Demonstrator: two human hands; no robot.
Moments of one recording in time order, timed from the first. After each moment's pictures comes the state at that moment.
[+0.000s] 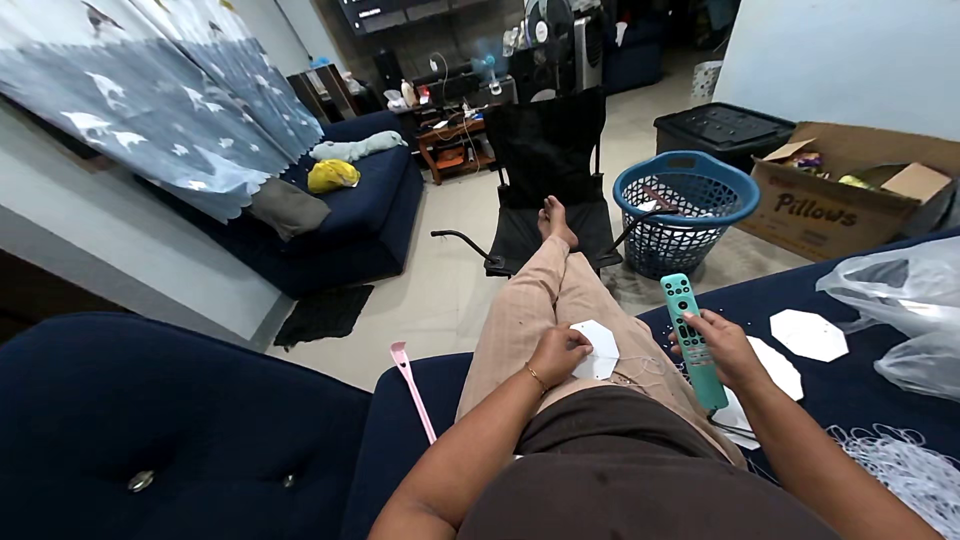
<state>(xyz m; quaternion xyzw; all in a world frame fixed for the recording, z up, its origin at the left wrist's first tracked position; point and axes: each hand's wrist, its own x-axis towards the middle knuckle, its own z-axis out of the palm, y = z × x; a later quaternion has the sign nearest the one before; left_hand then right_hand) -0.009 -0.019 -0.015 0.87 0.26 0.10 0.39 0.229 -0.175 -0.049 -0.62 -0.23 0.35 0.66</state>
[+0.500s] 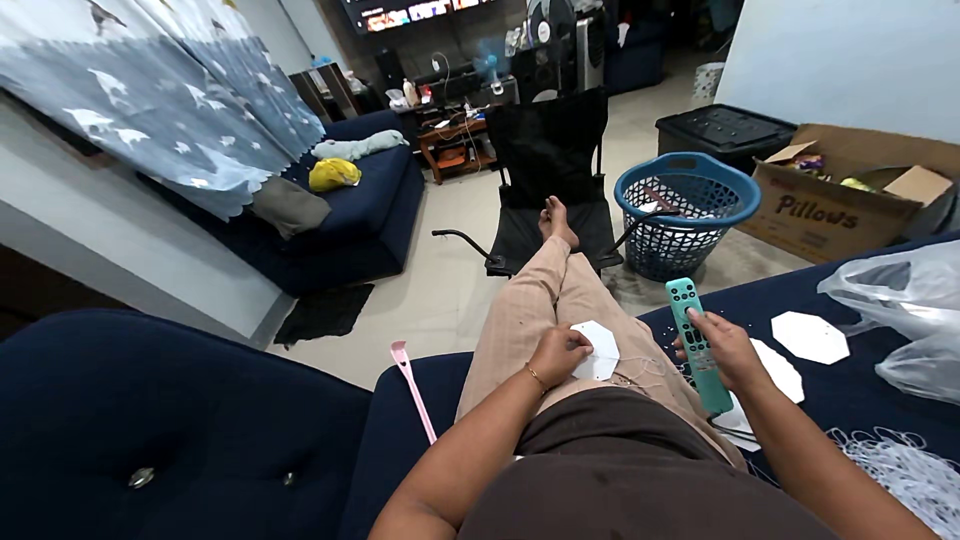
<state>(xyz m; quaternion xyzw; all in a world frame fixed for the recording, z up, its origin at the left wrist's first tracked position) -0.009 -0.017 -0.018 0.87 0.26 0.11 0.40 0.228 -0.177 -0.048 -0.65 -0.22 0.33 0.65</state>
